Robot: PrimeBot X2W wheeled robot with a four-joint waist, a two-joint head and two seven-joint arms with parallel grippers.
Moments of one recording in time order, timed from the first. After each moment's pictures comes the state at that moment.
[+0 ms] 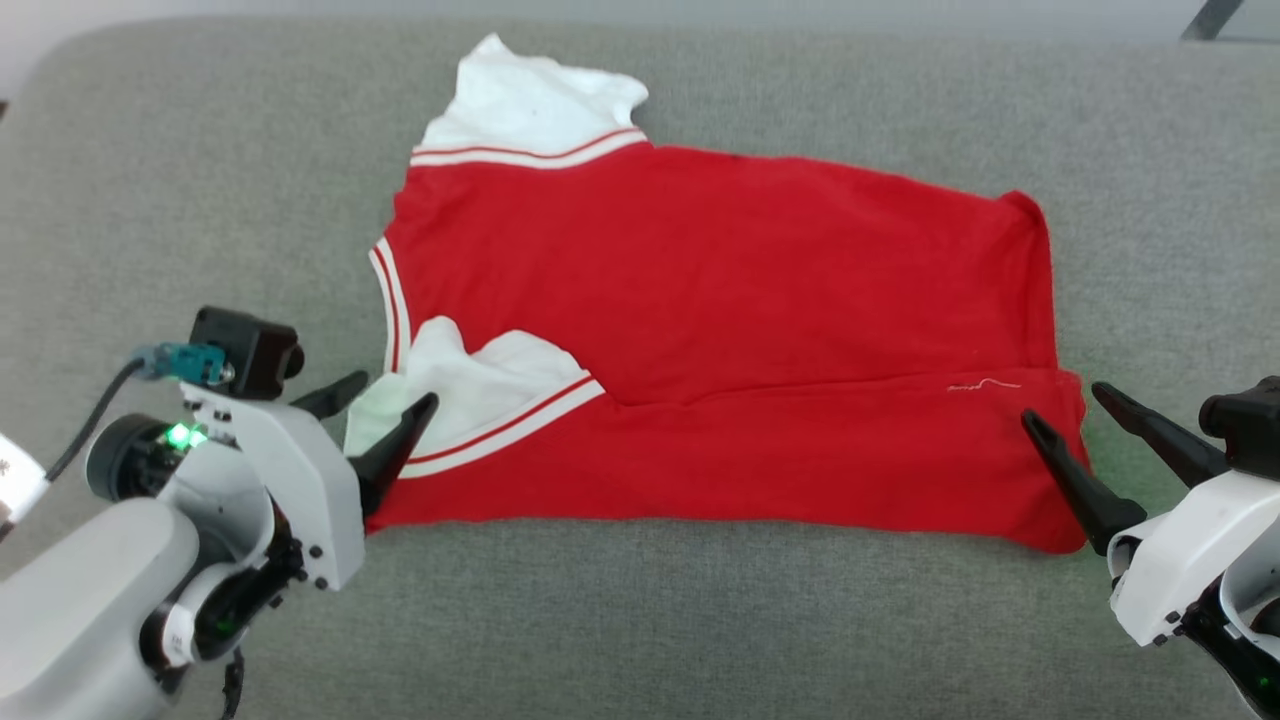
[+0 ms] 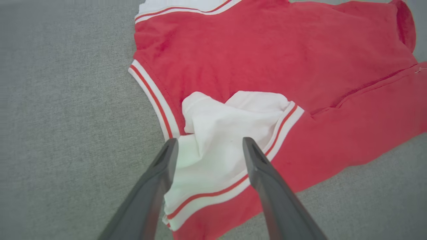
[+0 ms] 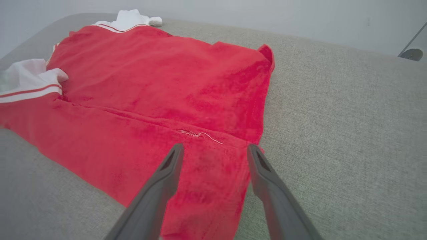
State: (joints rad) left arm -0.67 0.87 -0.87 0.03 -1.11 0.15 0.20; right arm -0.21 -0.50 0.21 -0.09 0.55 0.13 0.31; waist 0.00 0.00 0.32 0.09
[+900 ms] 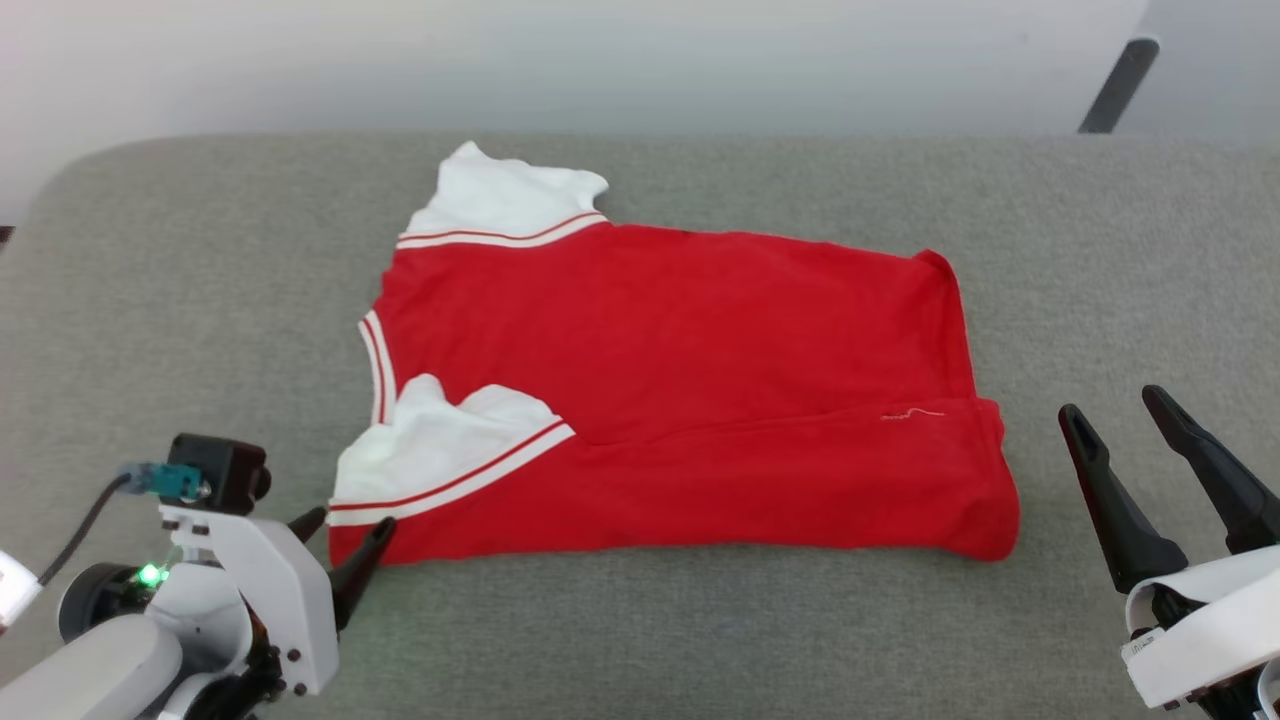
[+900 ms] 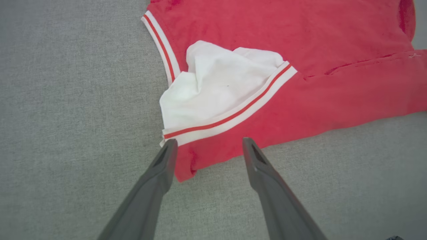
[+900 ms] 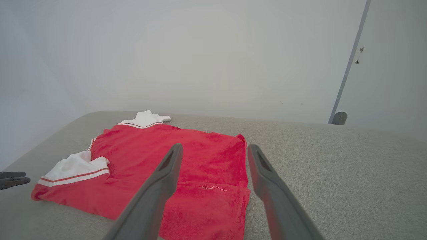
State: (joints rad) left arm -0.47 0.94 -0.86 -0.04 -1.20 0.28 0.17; right arm -0.01 -0.27 0.01 -0.40 0.46 0.13 0.29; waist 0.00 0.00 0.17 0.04
